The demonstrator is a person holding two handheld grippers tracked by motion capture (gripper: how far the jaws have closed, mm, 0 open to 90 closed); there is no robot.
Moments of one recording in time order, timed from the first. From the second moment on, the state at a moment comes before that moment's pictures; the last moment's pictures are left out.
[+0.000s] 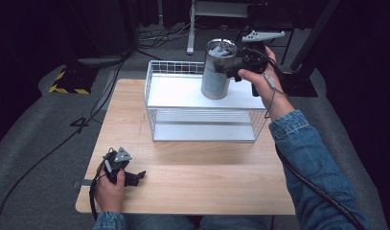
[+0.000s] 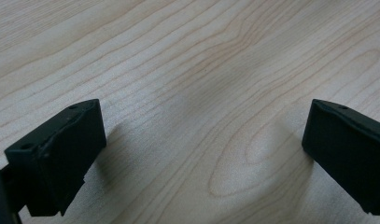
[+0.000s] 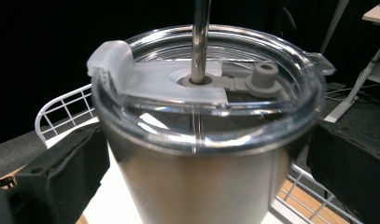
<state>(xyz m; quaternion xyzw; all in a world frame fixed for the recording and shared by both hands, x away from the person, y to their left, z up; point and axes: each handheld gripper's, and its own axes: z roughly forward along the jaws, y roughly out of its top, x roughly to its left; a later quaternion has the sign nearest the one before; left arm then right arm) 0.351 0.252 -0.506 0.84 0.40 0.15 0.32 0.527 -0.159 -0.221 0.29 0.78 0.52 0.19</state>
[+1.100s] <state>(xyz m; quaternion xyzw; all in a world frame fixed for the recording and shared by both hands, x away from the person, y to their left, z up) 0.350 0.252 -0.506 0.84 0.40 0.15 0.32 0.430 -0.224 -0.231 0.26 0.79 0.52 0.20</state>
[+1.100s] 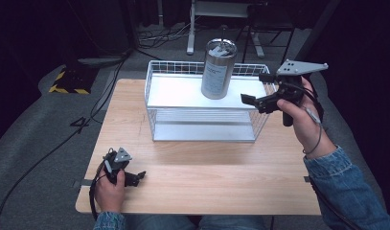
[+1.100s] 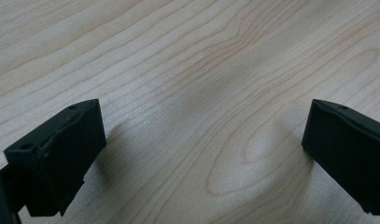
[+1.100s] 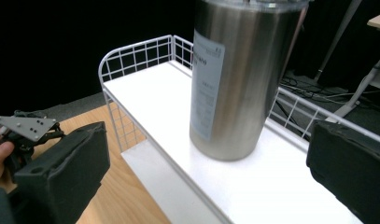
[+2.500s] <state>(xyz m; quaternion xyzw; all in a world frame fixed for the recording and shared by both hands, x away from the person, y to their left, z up) 0.351 0.252 -0.506 0.84 0.40 0.14 0.32 0.375 -0.268 -0.346 0.30 0.82 0.46 0.17</state>
